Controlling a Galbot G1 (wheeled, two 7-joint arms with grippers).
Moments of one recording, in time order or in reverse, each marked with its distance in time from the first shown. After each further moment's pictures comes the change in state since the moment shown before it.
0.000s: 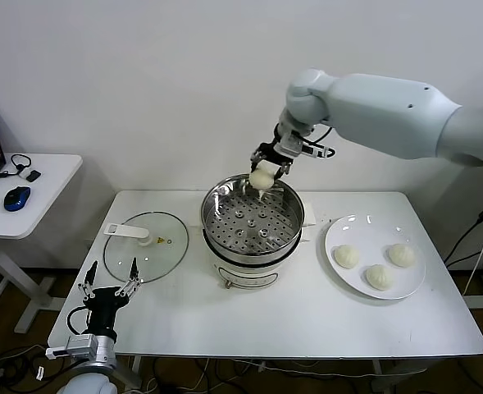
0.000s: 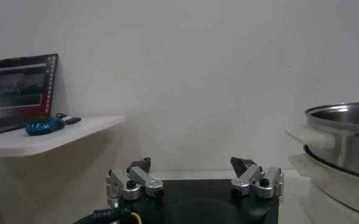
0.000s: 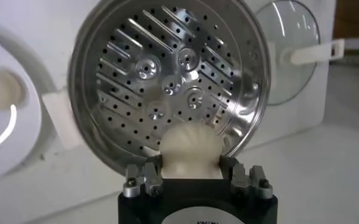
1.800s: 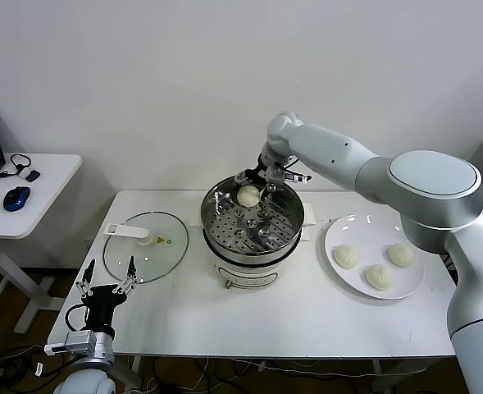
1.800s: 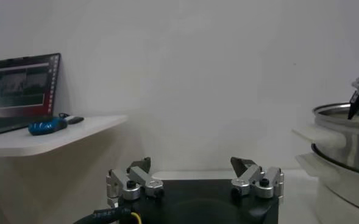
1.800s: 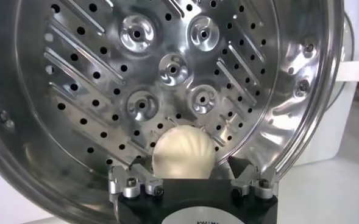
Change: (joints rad) left arm -0.021 0.004 -0.013 0.017 -0.002 0.006 0.004; right arm -0.251 0.147 0.089 -0.352 -0.255 0.145 0.217
